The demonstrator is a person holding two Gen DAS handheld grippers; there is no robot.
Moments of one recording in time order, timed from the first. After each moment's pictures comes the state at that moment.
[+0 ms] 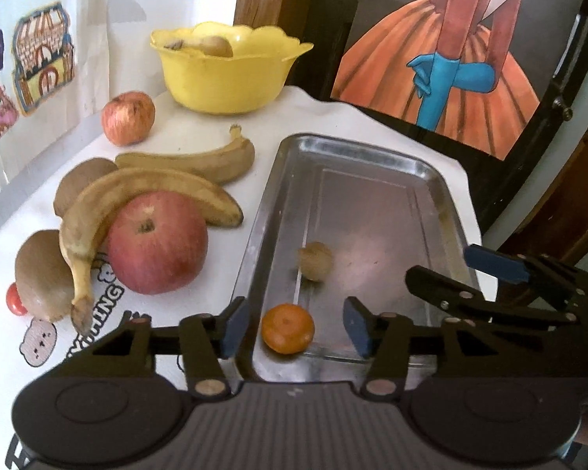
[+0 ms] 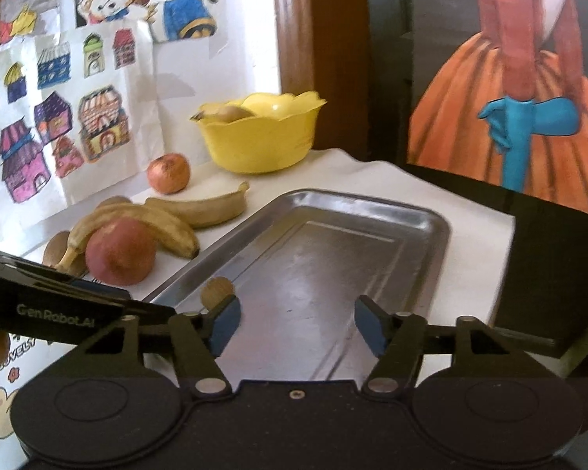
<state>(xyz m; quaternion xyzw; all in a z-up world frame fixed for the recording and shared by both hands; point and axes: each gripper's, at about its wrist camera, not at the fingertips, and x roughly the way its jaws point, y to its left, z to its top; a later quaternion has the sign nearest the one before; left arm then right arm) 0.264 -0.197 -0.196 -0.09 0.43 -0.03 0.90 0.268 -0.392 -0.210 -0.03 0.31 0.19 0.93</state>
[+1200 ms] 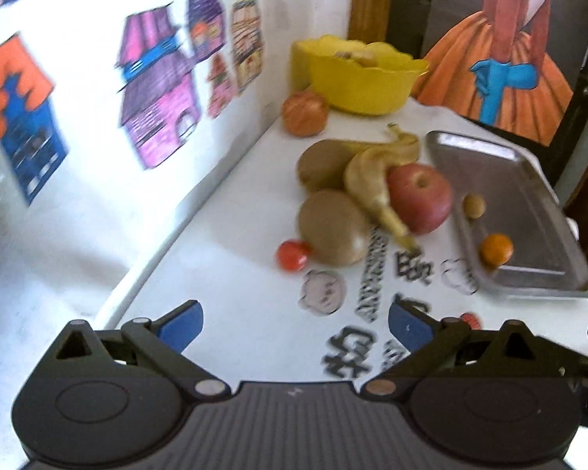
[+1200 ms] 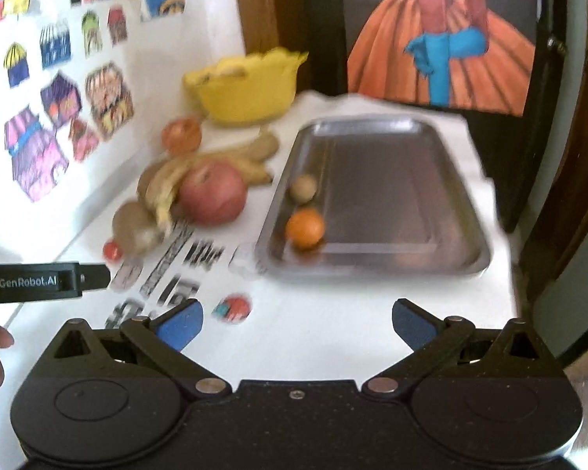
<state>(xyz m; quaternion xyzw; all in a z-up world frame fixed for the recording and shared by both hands) 0.176 -0.018 -0.190 -0.03 0.42 0.02 0.90 0.135 -0.238 -0.190 0.05 0.40 0.02 0.92</state>
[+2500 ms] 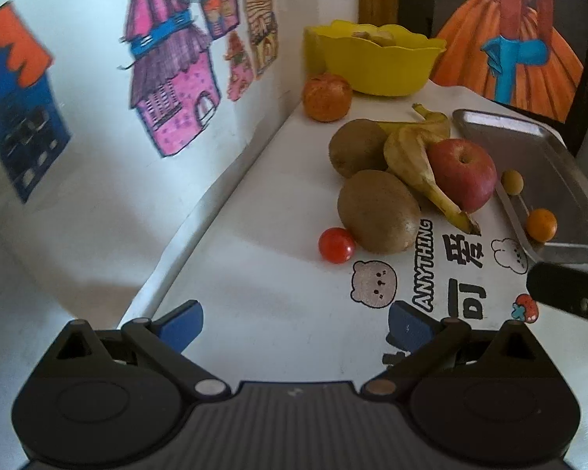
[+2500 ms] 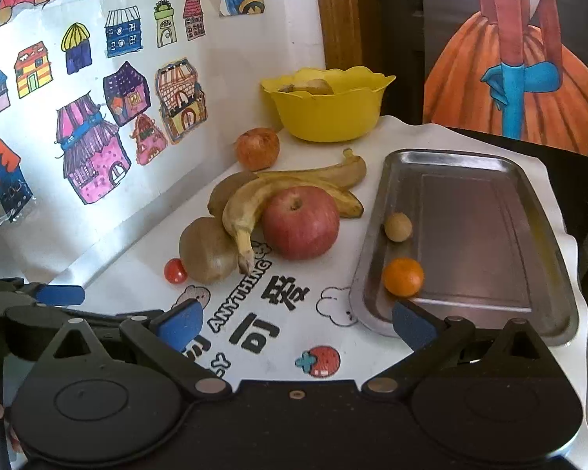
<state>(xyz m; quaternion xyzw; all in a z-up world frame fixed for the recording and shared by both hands) 0.189 -0.007 -0.213 0.02 0.43 0.03 0.90 0.173 -0.199 -0.187 0.02 0.36 0.11 0.92</state>
